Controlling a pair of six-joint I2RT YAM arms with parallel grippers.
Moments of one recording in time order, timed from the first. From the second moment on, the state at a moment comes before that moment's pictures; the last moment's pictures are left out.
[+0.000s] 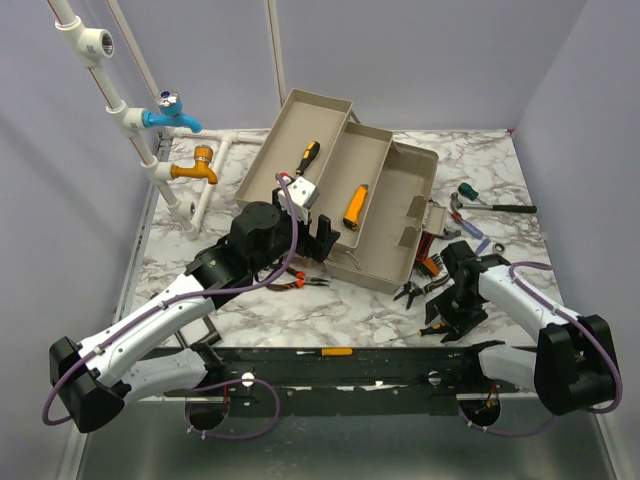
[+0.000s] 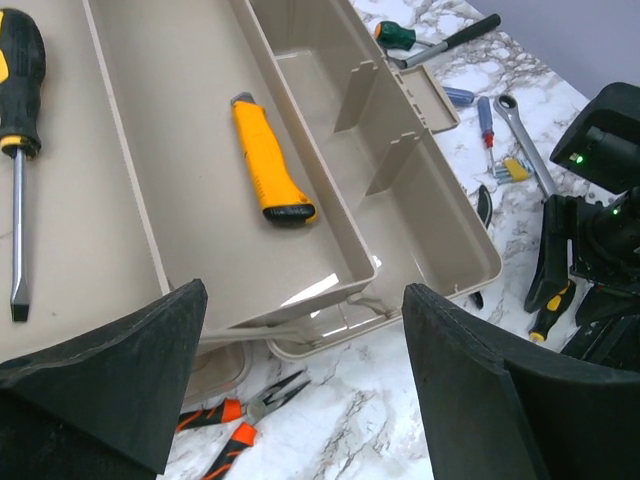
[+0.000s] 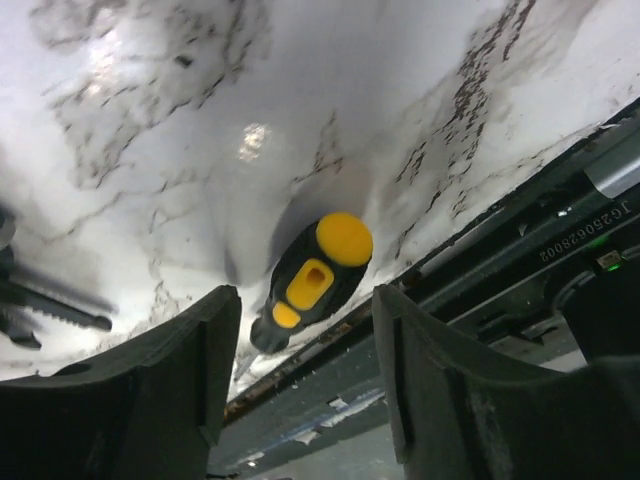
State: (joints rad) left arm -0.82 1.05 1.00 -0.20 -0.06 -0.17; right arm 0.23 1.19 0.59 -1.04 0.00 1.21
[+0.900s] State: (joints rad) left arm -0.82 1.00 0.91 -0.05 0.19 -0.19; right arm 0.23 0.90 0.70 -0.81 0.08 1.00
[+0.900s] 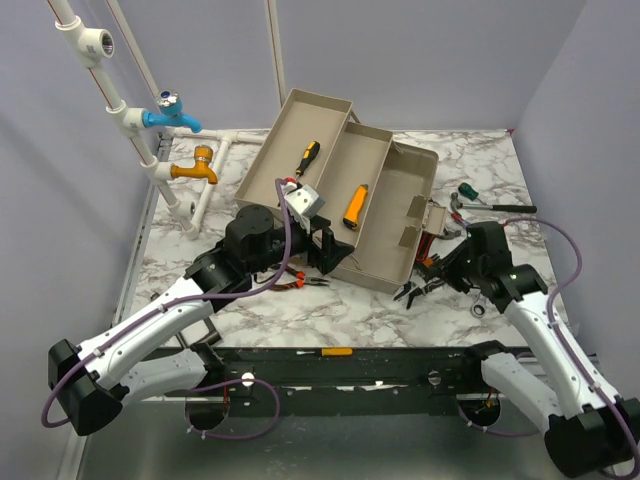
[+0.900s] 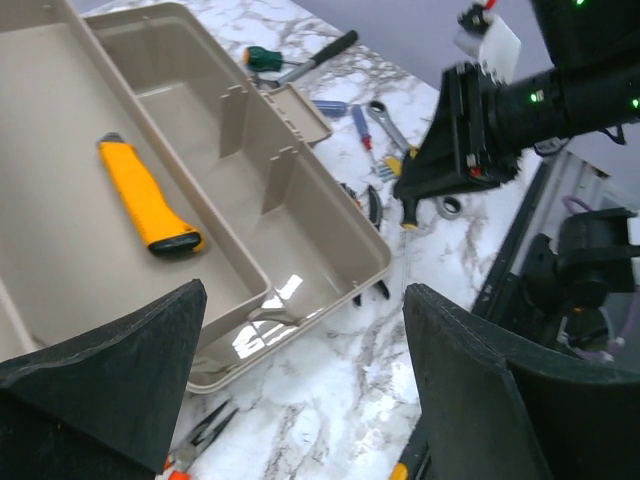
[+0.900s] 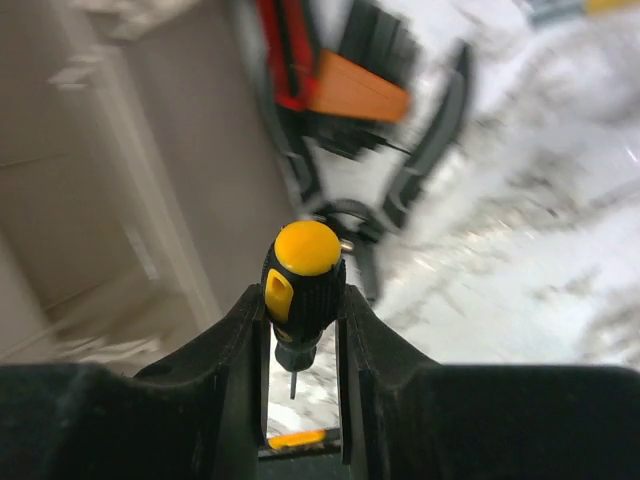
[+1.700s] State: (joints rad) left arm -0.85 1.31 1.15 -0.02 0.42 -0.32; right arm 0.23 0.80 0.76 -0.06 -0.44 0.85
